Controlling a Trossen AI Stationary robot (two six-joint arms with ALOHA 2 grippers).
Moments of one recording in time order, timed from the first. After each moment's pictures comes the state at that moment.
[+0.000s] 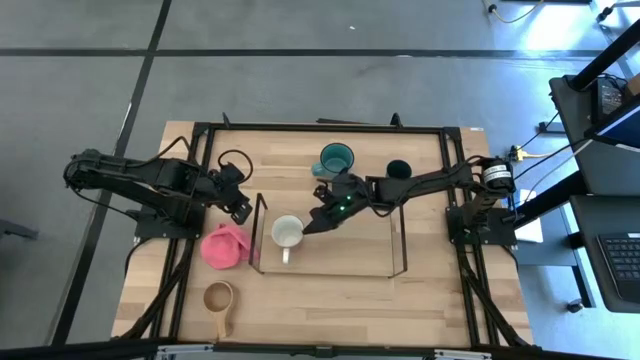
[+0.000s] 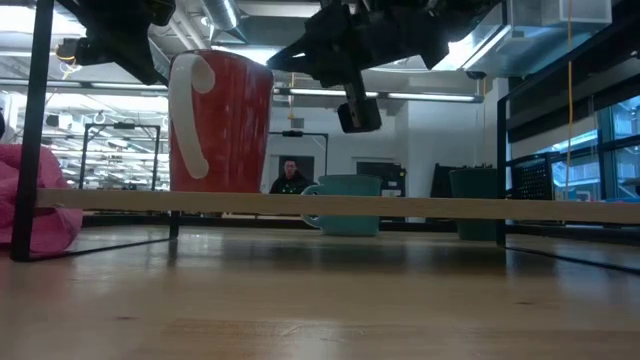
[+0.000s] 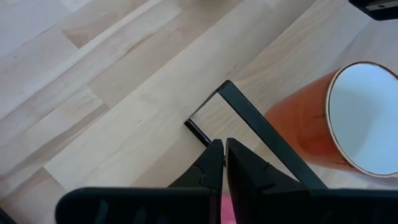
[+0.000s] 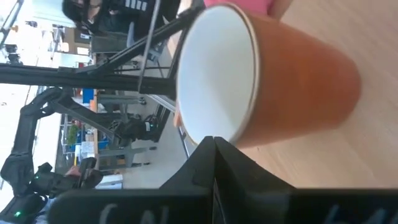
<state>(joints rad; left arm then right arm) -0.13 0.94 0.96 -1.05 -0.29 -0.93 0.01 1.79 1.15 0.22 -0.42 1.19</state>
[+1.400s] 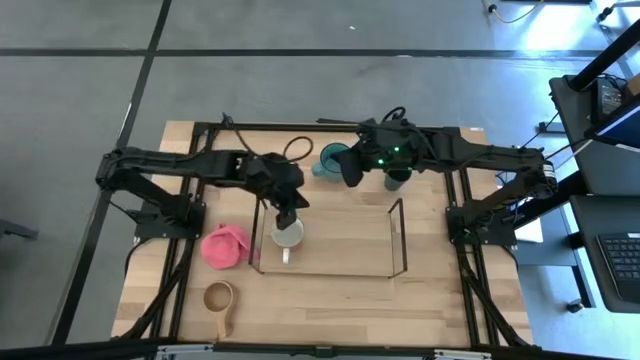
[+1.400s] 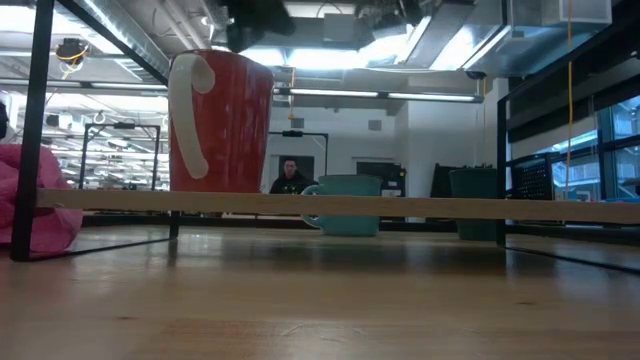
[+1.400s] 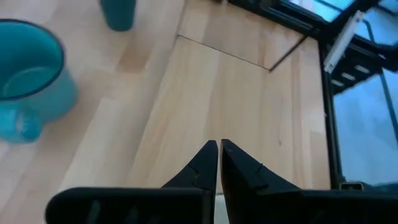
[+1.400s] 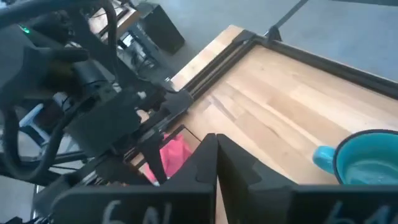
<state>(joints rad) 0.01 1.39 1.28 -0.63 0.07 -0.34 -0.08 1.45 1.51 -0.51 0.16 0.68</state>
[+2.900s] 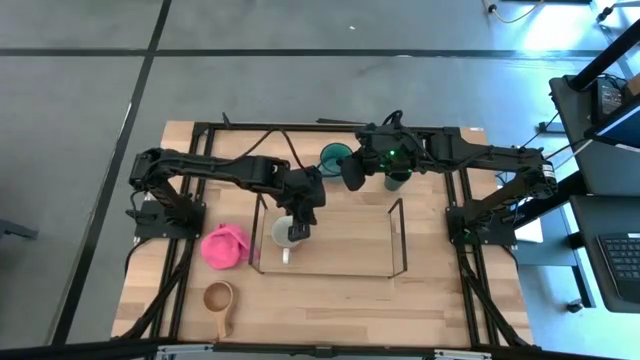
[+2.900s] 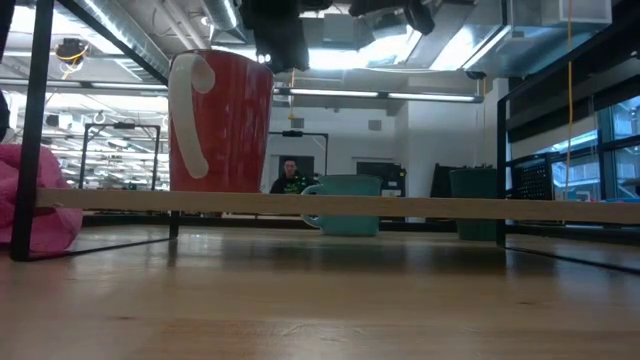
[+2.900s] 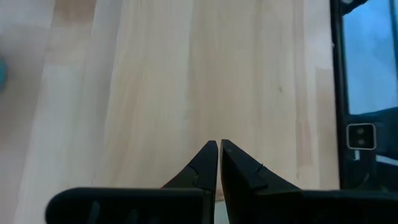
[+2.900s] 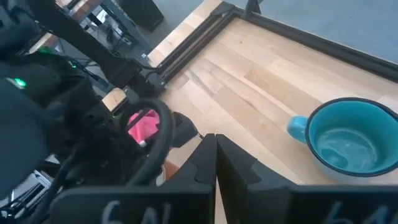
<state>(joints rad) 0.00 1.65 1.47 -0.82 0.21 -0.20 -0.08 1.45 1.51 -0.63 0.17 0.69</state>
